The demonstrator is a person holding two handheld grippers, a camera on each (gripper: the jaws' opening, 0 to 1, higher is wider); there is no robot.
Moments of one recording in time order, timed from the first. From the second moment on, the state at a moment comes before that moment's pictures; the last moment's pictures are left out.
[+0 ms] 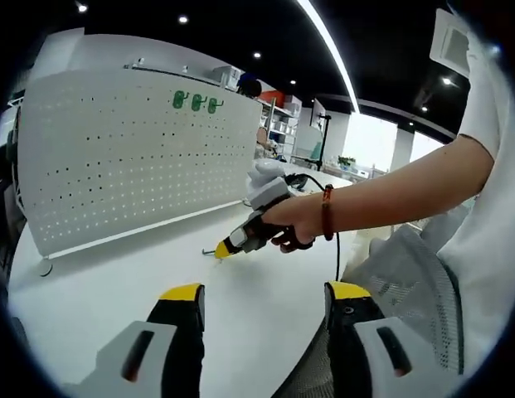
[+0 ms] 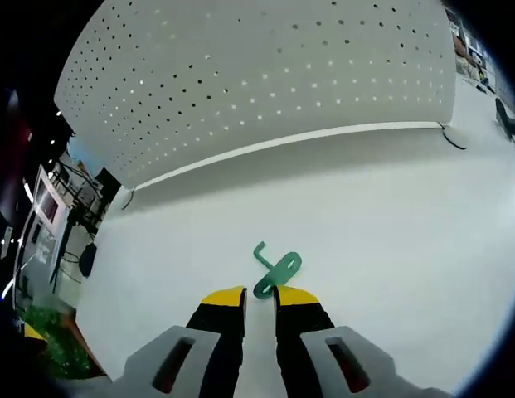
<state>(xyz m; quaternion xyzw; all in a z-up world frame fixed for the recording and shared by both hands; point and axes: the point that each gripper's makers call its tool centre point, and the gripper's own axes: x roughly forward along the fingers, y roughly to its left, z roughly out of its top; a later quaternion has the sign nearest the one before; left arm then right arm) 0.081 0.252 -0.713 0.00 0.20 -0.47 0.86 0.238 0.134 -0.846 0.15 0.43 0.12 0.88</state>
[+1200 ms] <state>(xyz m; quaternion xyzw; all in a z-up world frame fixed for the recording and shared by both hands) 0.086 0.252 -0.716 0.00 0.21 -0.46 0.86 0.245 0.117 -0.853 0.21 0.45 0.08 0.87</state>
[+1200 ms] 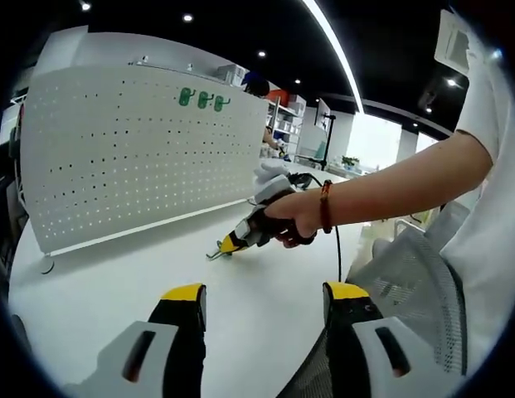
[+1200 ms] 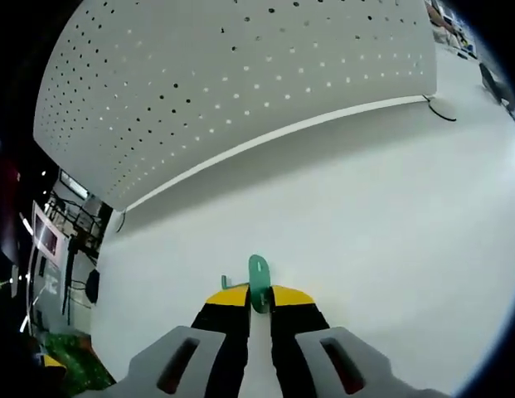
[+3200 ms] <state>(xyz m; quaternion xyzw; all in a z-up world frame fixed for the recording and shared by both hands) 0.079 0.215 -0.655 -0.04 0.15 -0.44 0.88 0.196 0.125 -0.746 0.17 0.28 0.21 0.92</state>
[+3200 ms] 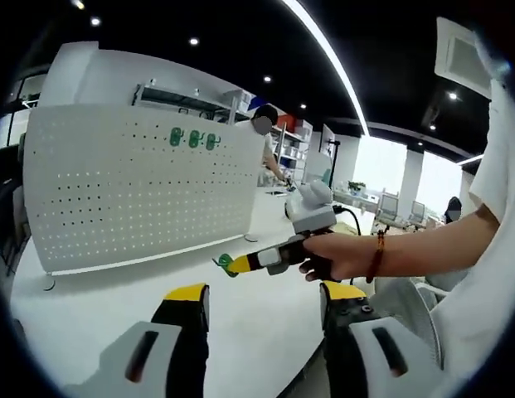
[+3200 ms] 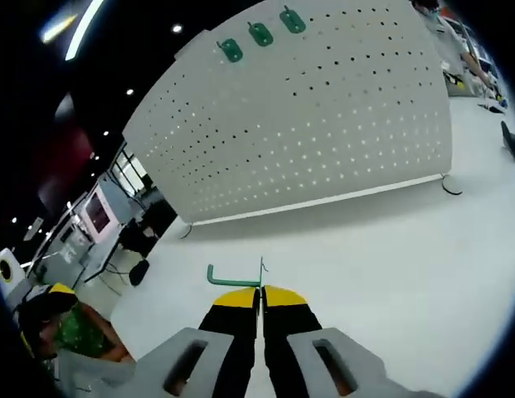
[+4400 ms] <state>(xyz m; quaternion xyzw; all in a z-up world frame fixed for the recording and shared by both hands) 0.091 0.194 -0.652 -0.10 0.17 -0.45 0.87 0.158 0.132 -0.686 0.12 0.17 0.26 0.94</state>
